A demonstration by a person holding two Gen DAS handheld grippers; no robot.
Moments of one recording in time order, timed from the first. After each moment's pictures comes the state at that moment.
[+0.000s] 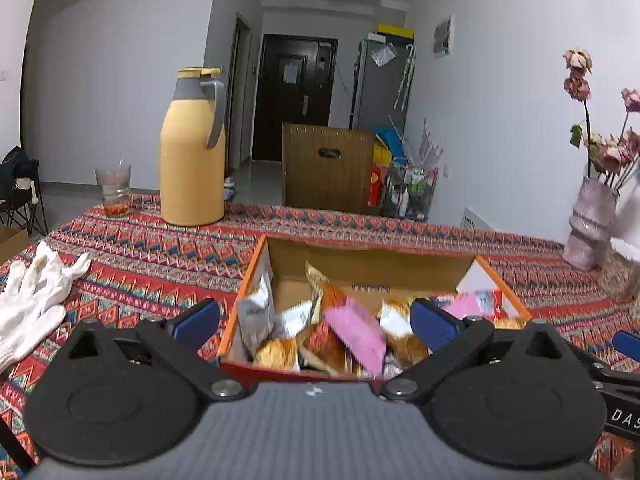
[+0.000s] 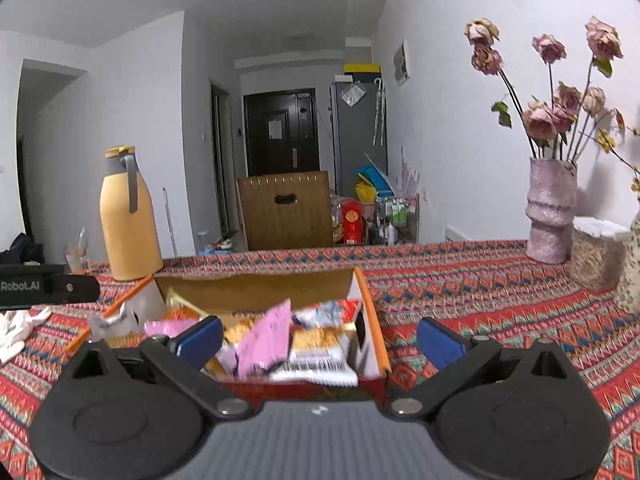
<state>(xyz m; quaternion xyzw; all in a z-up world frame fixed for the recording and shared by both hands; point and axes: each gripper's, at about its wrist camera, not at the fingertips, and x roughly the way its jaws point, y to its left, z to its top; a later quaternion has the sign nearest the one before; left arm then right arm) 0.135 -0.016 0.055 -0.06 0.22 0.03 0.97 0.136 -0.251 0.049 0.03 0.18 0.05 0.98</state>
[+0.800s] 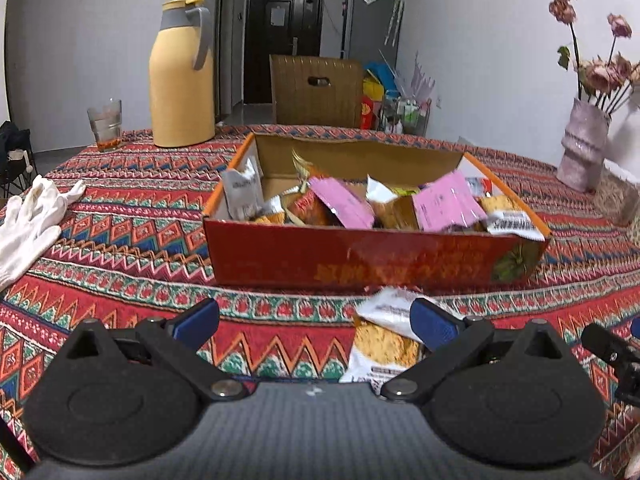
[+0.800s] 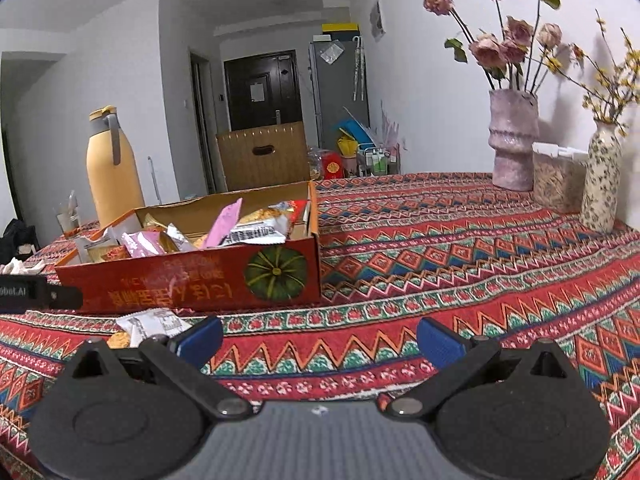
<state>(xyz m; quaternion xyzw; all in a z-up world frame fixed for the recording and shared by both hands) 0.103 -0.037 0.002 -0.04 0.31 0.02 0.95 0.078 -0.300 -0.005 0.06 0.24 0.03 0.97</state>
